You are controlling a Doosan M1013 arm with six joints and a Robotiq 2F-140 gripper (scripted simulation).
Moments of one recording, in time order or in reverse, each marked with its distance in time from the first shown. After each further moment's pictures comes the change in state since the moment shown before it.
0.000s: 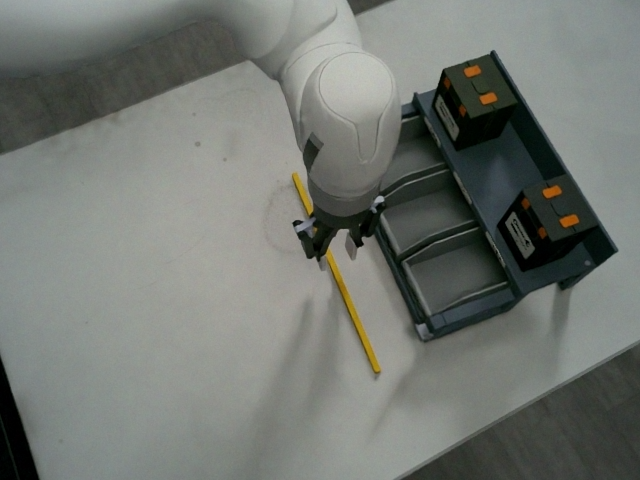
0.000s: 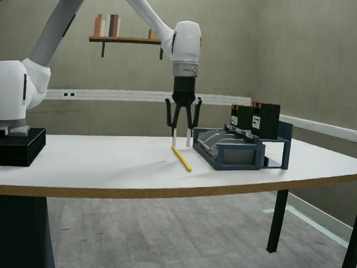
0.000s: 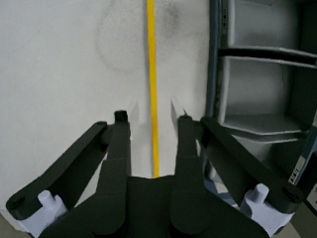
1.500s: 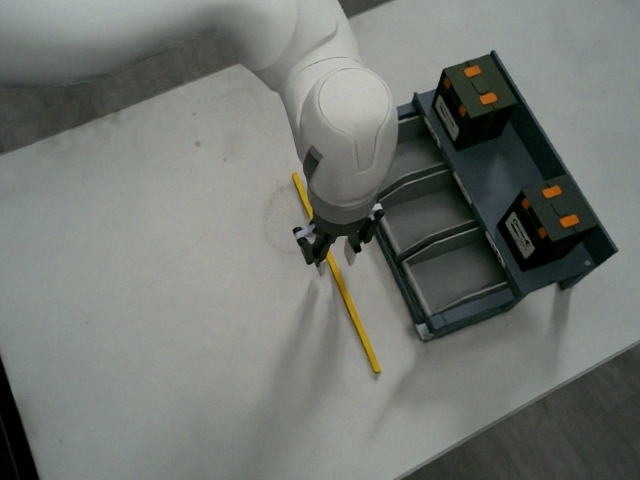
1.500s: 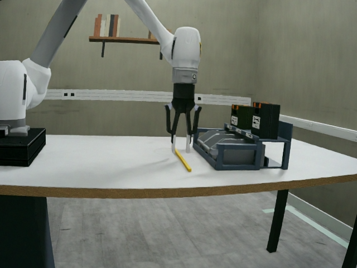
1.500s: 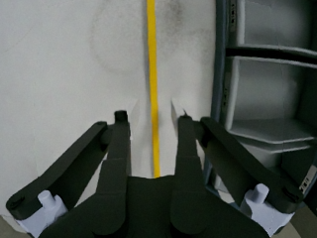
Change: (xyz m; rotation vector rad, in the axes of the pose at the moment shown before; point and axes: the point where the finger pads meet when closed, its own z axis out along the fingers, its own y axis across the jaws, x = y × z) arm 0.000 -0.001 0.023 0.002 0.000 0.000
